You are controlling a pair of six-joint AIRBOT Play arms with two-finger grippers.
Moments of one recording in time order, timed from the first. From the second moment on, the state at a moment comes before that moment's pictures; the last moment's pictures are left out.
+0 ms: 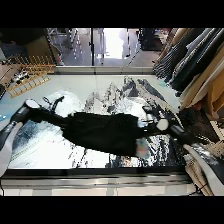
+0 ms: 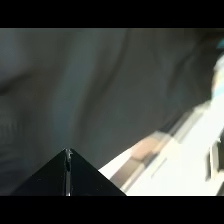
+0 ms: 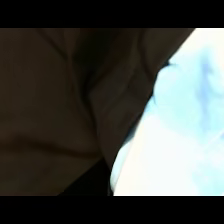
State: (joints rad) left arm 0.05 -1.69 1.37 0.81 -1.38 -0.94; right arm 0.17 -1.31 0.94 -1.16 0.89 1.46
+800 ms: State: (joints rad) left arm -0.03 -1.64 1.36 0.69 -1.30 -1.03; right arm 0.64 -1.65 1.52 -1.21 0.91 1.62
